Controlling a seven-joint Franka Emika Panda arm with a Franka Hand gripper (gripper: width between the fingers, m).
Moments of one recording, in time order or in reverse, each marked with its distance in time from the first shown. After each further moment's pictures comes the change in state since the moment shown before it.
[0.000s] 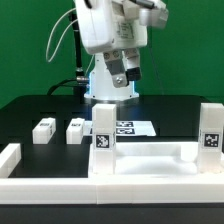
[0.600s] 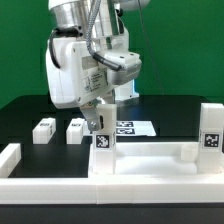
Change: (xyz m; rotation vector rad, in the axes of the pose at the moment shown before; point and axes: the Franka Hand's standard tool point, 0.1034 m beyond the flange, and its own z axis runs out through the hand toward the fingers) arm 0.046 -0.003 0.049 -0.027 0.052 0.045
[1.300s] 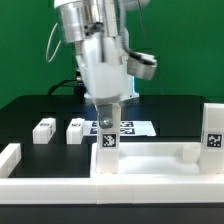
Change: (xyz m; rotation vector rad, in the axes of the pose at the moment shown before) arm -0.002 0.000 0.000 0.001 -0.001 -0.275
